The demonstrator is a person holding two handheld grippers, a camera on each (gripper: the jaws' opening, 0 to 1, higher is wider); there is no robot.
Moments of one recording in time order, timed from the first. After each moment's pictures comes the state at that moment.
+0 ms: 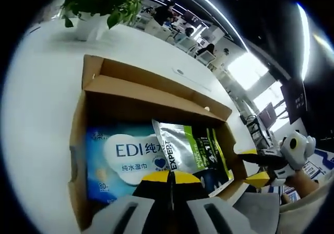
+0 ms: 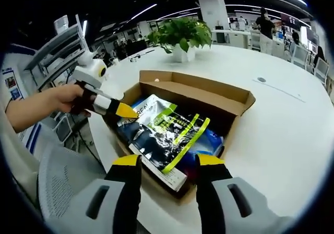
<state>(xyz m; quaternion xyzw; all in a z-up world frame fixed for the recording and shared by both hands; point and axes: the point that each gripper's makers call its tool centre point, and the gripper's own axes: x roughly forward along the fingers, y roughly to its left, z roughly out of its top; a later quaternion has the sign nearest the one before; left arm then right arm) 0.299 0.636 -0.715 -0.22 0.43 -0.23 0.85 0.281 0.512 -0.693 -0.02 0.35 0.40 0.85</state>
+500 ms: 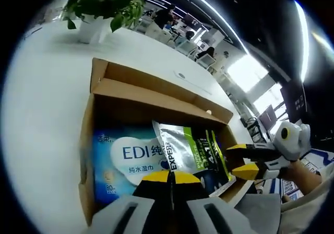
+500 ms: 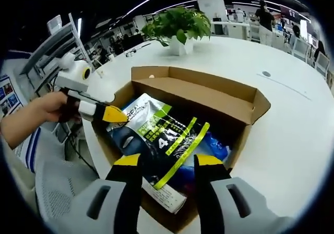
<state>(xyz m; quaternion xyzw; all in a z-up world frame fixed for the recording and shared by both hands) 0.301 0.646 -0.716 -0.22 0.42 -0.23 0.85 0.306 0.533 -0.710 -0.02 0.39 0.39 0.84</state>
